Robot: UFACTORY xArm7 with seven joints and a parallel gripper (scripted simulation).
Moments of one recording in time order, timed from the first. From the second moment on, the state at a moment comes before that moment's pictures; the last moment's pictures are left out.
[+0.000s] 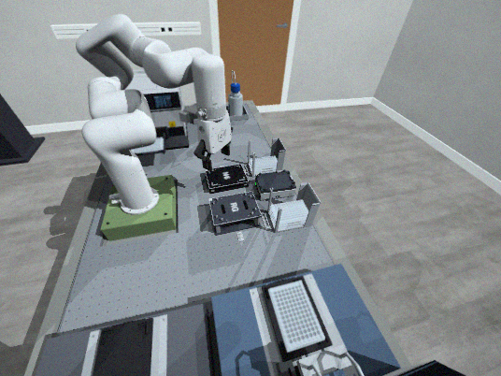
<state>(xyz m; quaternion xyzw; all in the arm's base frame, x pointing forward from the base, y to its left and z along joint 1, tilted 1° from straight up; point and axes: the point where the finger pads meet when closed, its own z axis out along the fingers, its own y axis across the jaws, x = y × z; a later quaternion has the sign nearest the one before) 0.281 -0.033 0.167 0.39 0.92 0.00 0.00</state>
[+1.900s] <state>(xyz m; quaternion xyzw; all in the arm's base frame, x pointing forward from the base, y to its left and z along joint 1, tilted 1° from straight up) 0.334 -0.185 0.169 0.51 0.86 0.00 0.00</state>
